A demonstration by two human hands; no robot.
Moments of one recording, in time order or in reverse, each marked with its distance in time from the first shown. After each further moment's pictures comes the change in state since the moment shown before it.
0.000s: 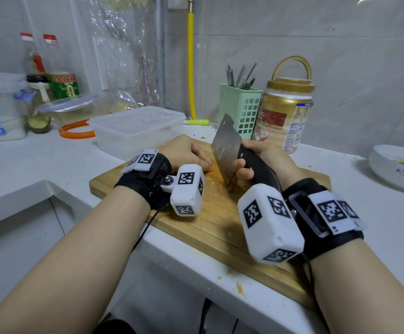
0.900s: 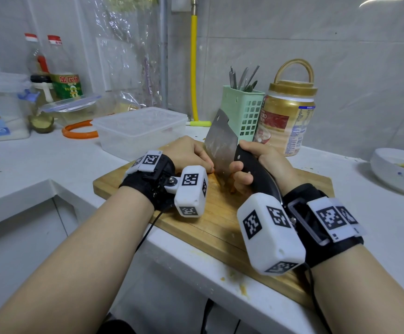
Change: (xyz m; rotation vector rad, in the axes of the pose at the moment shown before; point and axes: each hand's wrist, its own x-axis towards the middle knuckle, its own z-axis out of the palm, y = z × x) left_hand -0.001 -0.001 0.000 0.015 0.026 0.011; right_hand -0.004 0.007 0.010 0.024 -0.049 -0.019
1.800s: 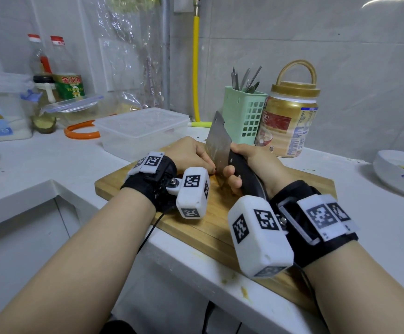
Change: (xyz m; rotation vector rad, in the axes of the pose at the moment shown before) left_hand 0.000 -0.003 0.000 -0.020 0.009 -0.016; right_hand 0.013 0.000 0.010 -0.150 0.099 -0.026
